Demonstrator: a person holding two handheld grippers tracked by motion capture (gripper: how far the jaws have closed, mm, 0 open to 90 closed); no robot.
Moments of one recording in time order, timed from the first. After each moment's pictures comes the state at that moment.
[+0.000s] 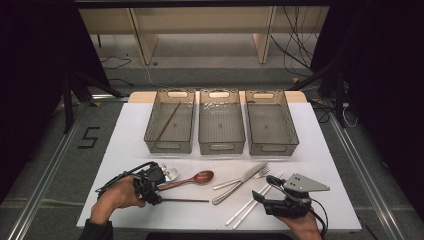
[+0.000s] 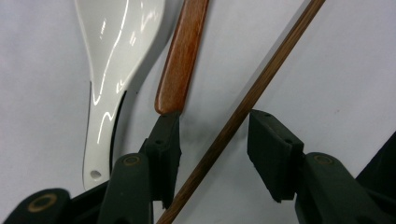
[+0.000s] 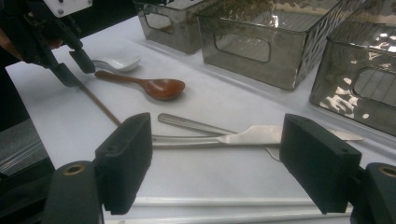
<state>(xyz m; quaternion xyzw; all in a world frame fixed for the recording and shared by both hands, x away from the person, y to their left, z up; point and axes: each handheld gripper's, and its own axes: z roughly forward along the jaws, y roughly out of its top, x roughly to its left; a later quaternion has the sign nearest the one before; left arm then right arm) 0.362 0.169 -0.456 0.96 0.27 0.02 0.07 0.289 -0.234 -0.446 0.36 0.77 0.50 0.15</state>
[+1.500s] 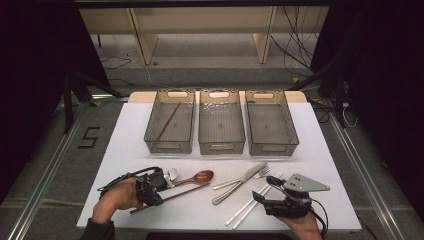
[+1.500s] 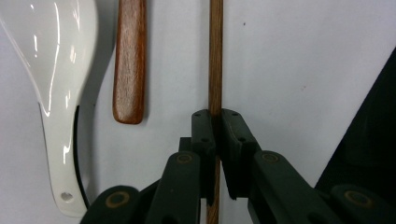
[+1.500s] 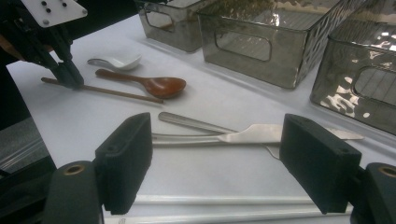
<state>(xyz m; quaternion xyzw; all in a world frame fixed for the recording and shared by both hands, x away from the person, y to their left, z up) 0.355 0.164 -0.456 0.98 0.18 0.00 0.07 0.289 -0.235 -0.446 0.36 0.77 0.50 0.15</state>
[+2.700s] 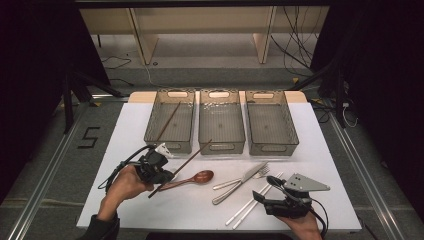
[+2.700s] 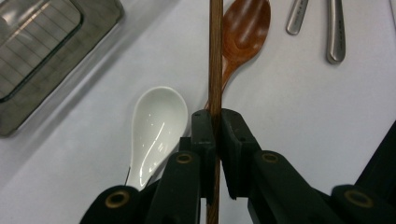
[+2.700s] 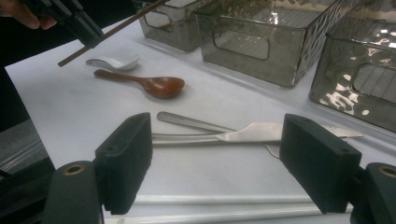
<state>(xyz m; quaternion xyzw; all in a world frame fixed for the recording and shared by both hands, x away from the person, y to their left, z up) 0.377 0.160 -0.410 0.92 0.32 0.05 0.23 0.289 -0.235 -0.447 0.37 0.77 0.50 0.15</state>
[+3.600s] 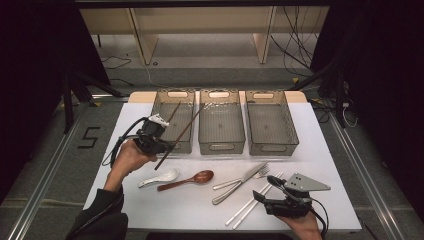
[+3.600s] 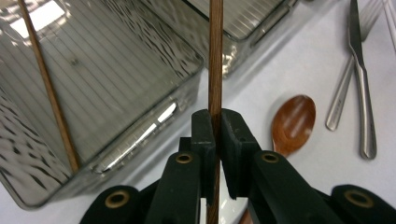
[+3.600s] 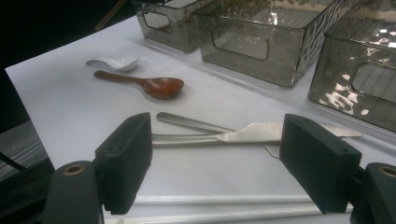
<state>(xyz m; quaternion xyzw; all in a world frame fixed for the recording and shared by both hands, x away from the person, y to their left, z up) 0.437 0.169 -0.376 0.87 0.37 0.09 0.30 0.290 -0.236 -0.447 0.37 0.77 0.50 0.15</state>
